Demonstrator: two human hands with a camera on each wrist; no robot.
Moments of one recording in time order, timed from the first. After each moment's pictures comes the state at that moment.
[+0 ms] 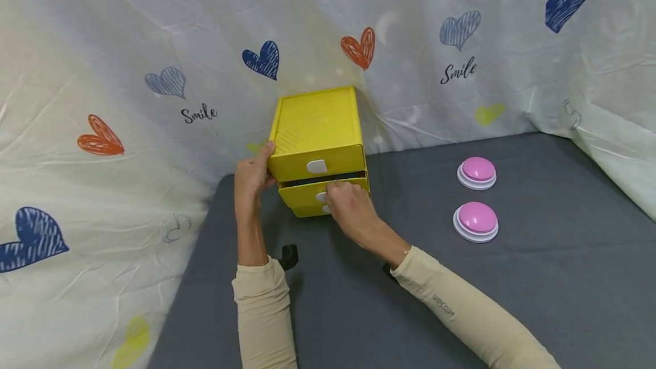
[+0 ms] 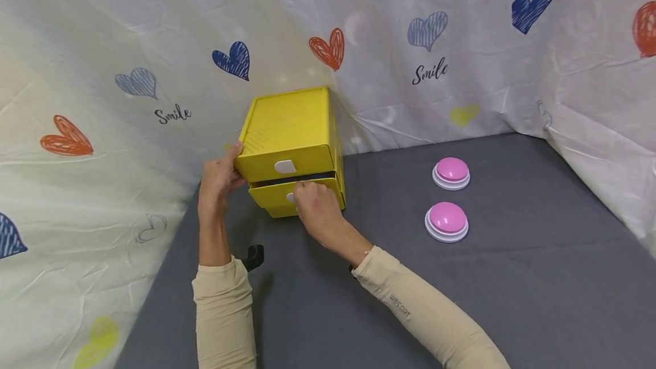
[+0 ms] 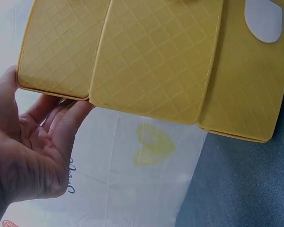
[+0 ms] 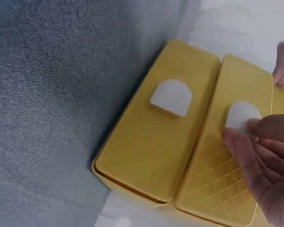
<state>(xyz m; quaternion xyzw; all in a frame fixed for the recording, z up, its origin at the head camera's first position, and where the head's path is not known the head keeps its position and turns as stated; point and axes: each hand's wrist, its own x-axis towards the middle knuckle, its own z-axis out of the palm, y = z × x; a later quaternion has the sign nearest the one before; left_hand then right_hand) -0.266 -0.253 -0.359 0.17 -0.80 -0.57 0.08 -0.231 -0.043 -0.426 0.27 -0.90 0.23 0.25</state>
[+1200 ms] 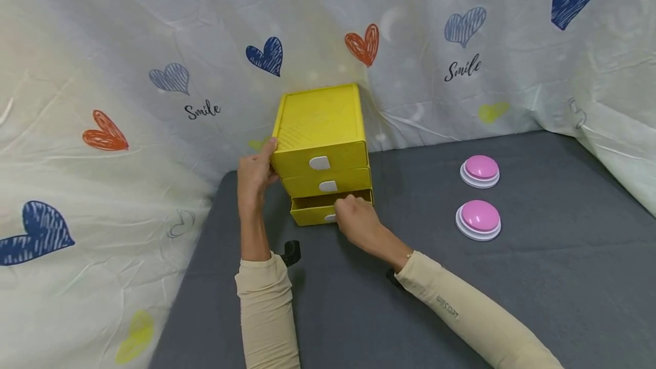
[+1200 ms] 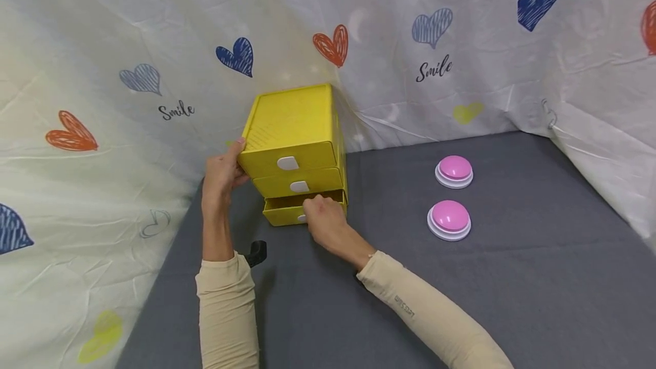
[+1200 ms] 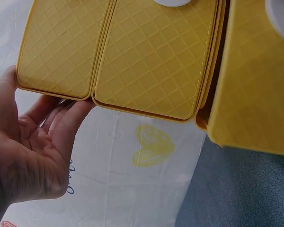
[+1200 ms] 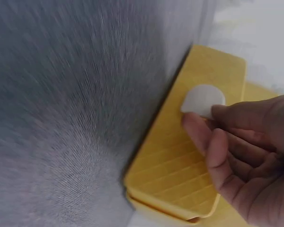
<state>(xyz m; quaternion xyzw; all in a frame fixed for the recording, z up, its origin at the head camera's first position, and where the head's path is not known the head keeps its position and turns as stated) -0.266 -0.257 -0.363 0.14 -0.79 -0.60 0.09 -0.222 -0.037 -0.455 0.31 -0.90 0.27 0.14</state>
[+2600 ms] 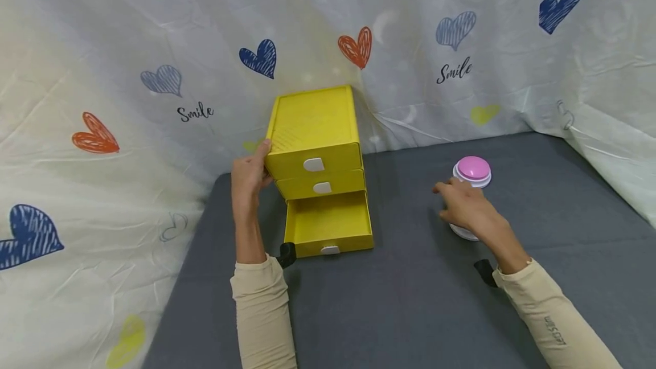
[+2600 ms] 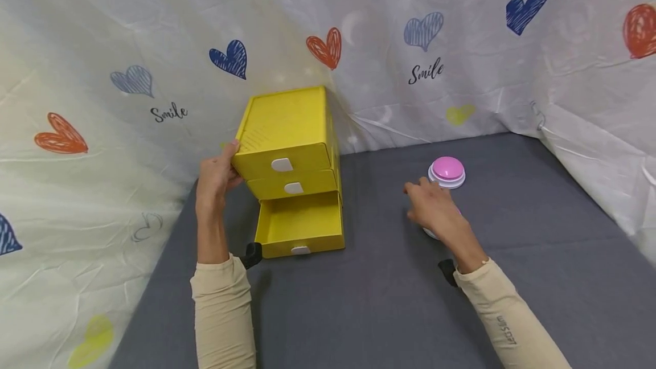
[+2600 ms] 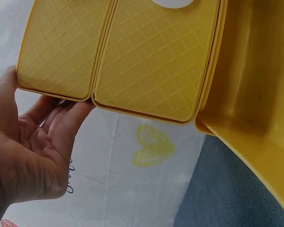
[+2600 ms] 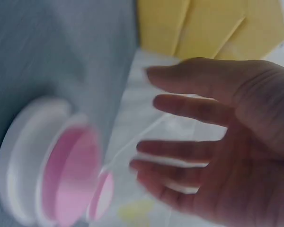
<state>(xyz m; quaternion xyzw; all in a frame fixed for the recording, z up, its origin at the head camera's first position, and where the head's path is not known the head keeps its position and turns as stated) -0.266 -0.252 -0.364 0.14 -0.79 -0.59 0.11 -0.215 0.156 -0.422 0.15 -0.97 0.18 -0.04</state>
